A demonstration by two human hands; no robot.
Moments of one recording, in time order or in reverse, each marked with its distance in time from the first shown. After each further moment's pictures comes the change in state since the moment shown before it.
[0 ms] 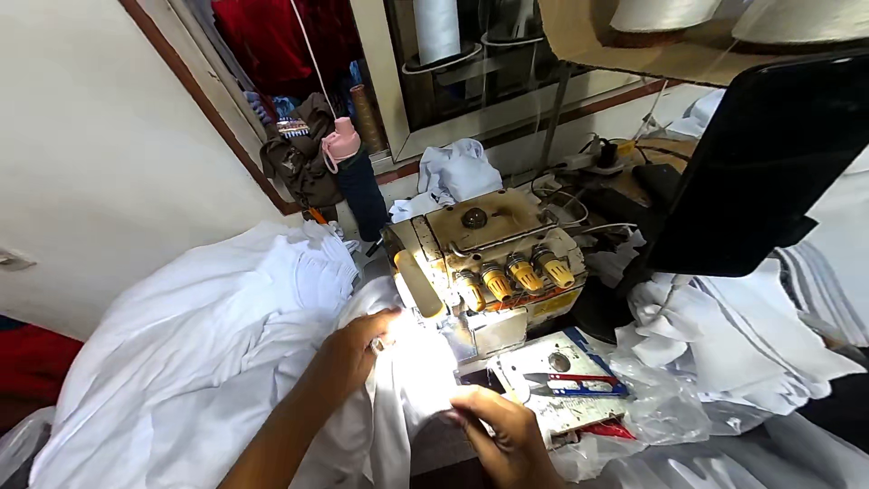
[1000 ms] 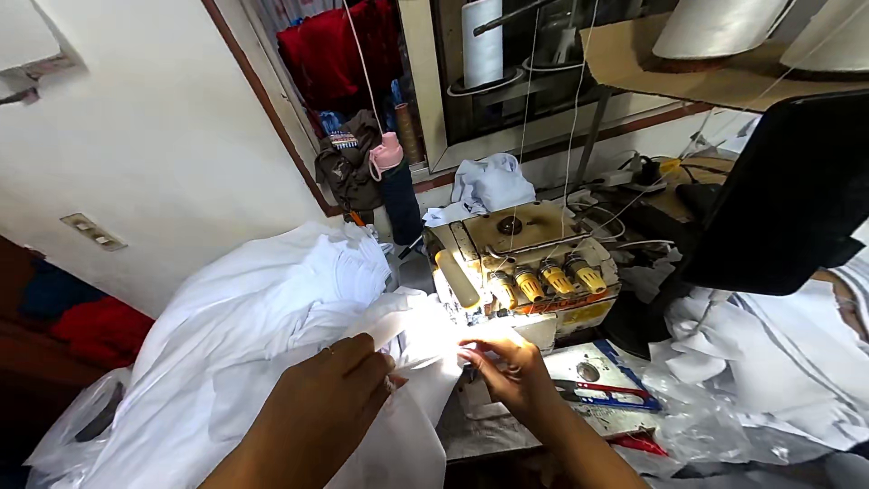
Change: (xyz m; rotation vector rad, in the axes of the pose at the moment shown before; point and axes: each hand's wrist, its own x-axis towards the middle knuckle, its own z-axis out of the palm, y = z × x) left_hand -0.042 0.080 -0.094 0.408 0.172 0.151; right_hand 0.063 0.025 0.001 -0.060 -0.038 -0.203
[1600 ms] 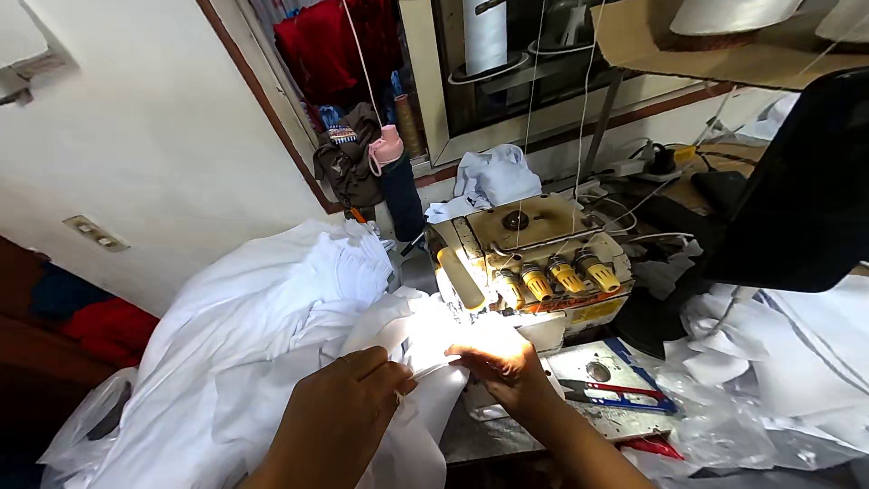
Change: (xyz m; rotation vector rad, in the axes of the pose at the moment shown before) left_hand -0.001 0.014 0.013 -0.001 -0.016 -0.112; right_hand 0.004 0.001 0.008 0.010 -0.043 -0.052
